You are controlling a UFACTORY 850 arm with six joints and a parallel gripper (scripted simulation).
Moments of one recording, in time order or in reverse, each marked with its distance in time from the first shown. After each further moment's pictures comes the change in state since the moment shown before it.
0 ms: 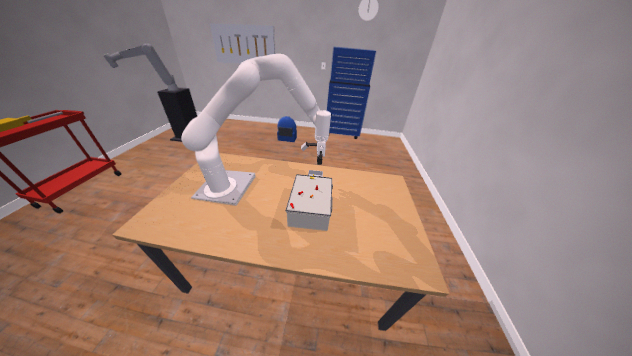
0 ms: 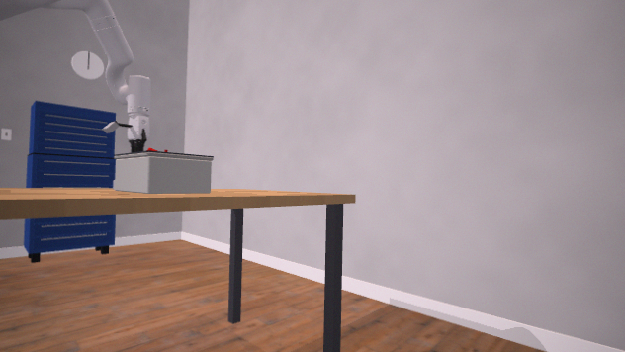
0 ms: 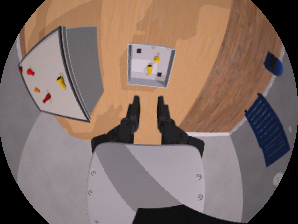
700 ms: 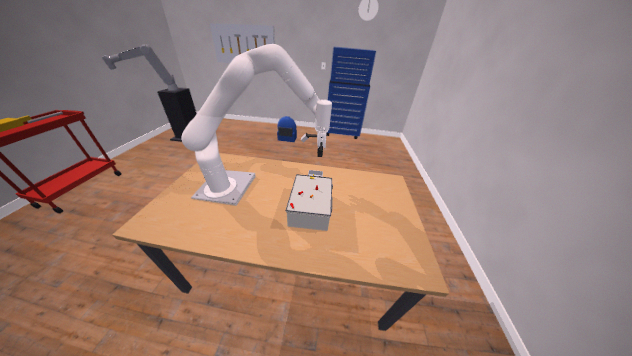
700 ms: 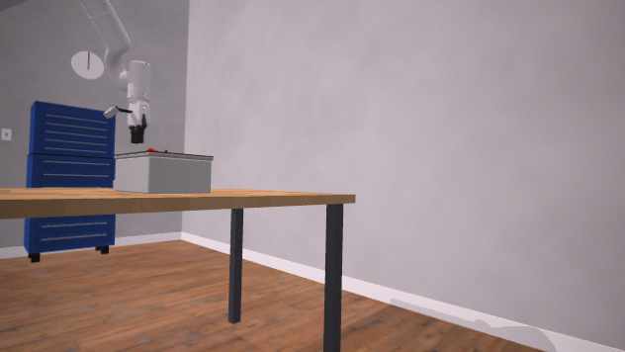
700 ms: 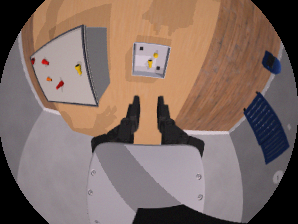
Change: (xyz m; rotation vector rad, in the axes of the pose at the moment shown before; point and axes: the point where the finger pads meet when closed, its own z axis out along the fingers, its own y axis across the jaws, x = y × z) arm 0.002 0.000 -0.059 0.001 0.002 0.000
